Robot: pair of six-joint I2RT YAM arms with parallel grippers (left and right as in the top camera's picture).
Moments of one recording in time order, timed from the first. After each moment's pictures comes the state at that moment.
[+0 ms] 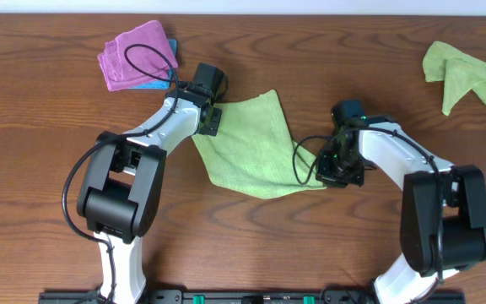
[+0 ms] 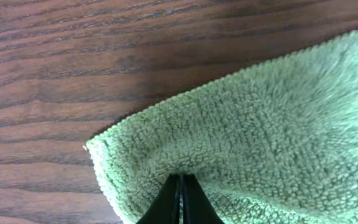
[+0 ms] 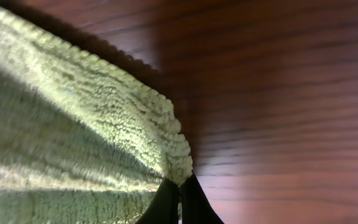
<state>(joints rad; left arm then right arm) -0.35 2.08 1.38 -0.55 -0.15 -0.10 0.17 1.84 1.06 -0.88 -0.13 0.40</state>
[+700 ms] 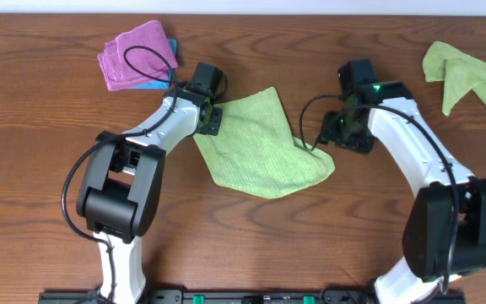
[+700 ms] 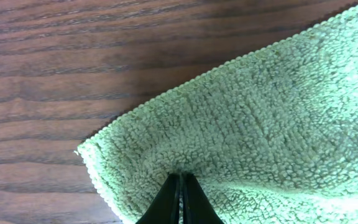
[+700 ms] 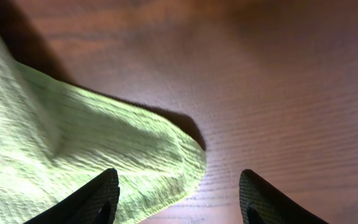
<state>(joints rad) -0.35 2.08 1.38 -0.55 -0.11 -0.12 0.17 1.81 1.36 -0.99 -0.01 0.43</state>
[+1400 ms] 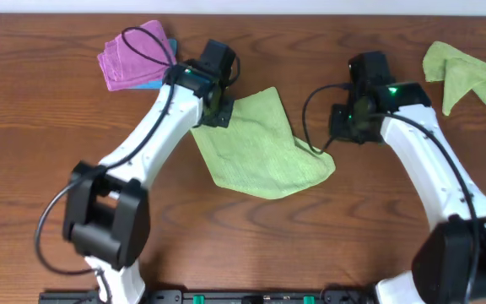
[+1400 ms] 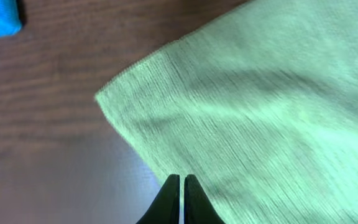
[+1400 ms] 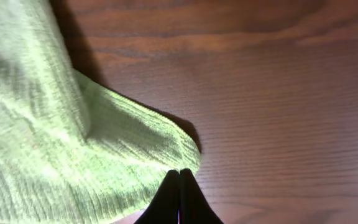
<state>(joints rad) -0.42 1.91 1.59 -0.95 -0.05 -0.16 0.17 1.67 1.36 -0.99 0.00 0.29</state>
